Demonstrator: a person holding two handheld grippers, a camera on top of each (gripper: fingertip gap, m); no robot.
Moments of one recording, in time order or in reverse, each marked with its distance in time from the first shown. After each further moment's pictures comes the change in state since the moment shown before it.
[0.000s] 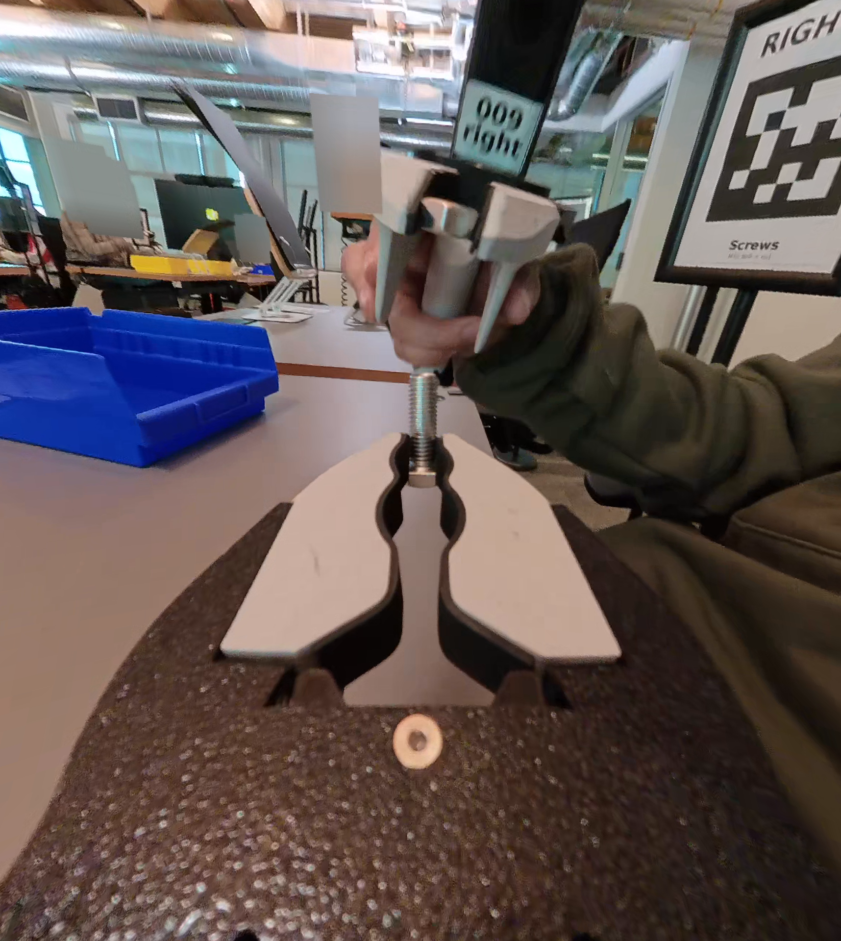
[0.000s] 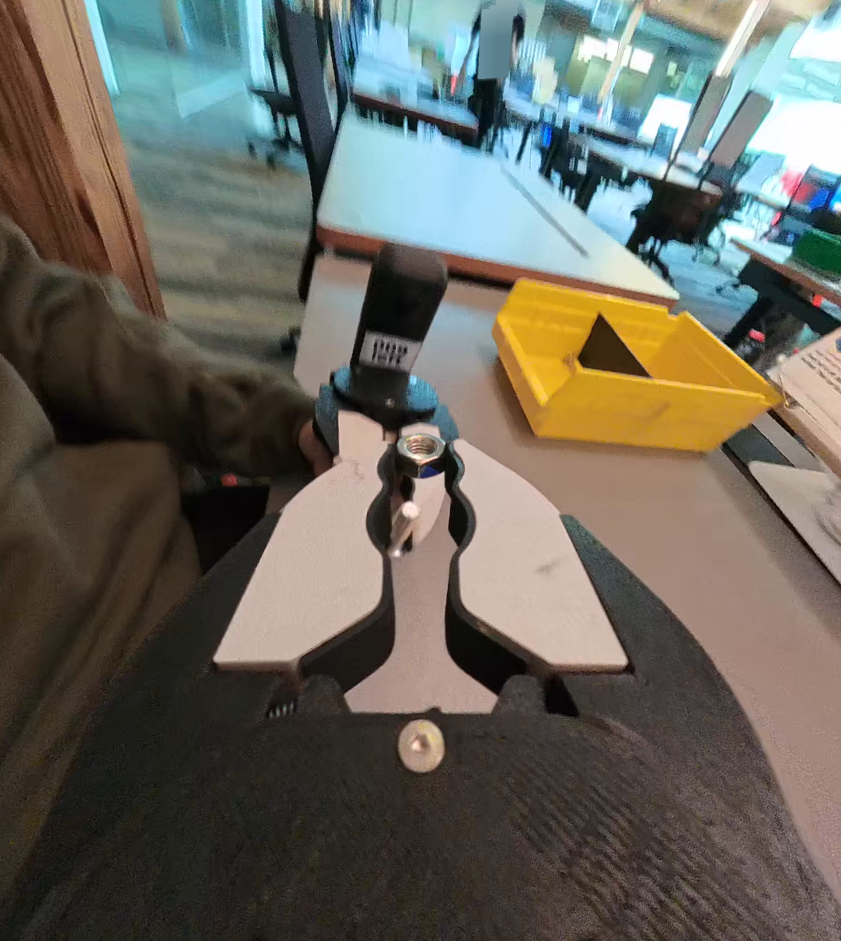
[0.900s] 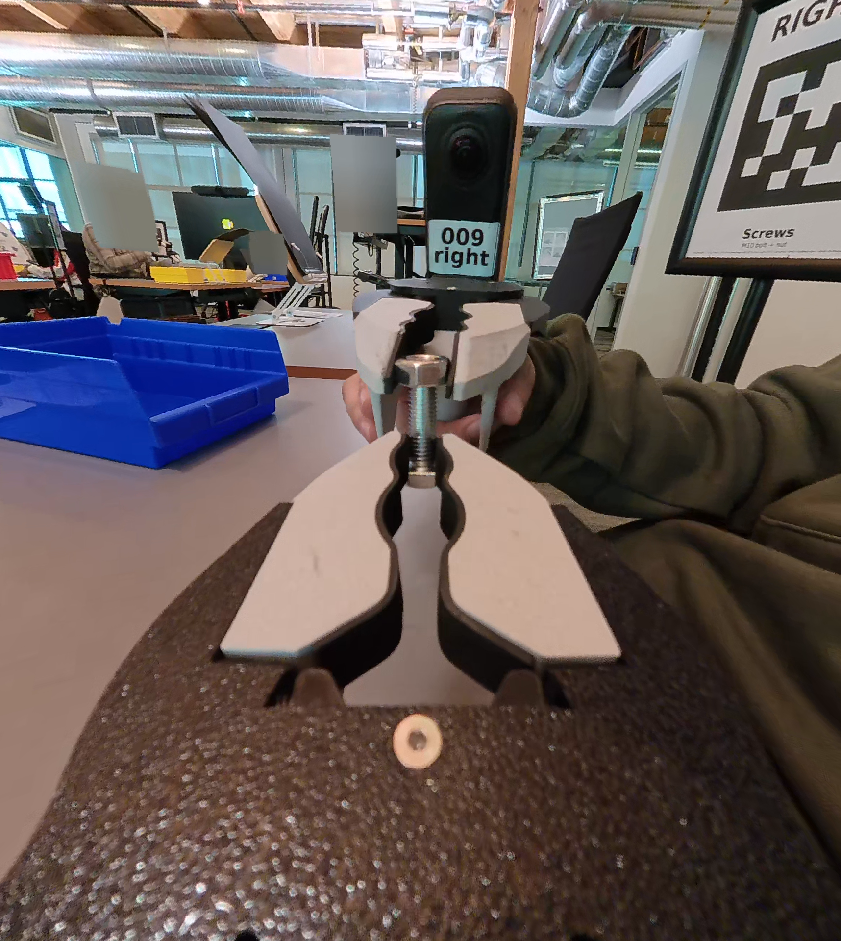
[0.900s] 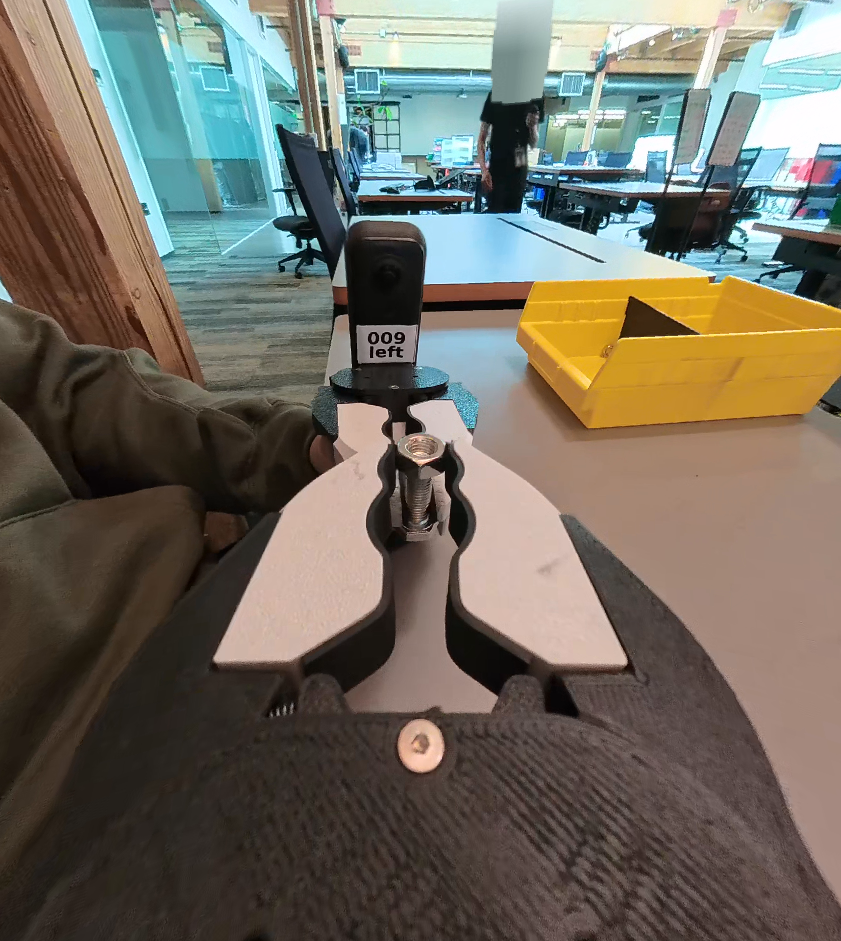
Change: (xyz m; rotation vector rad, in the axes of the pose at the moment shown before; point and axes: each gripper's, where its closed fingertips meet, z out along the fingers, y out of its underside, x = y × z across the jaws) left arm 0.003 0.001 -0.004 0.002 -0.022 0.034; right arm -0.008 0.036 0.023 0.142 -0.020 0.211
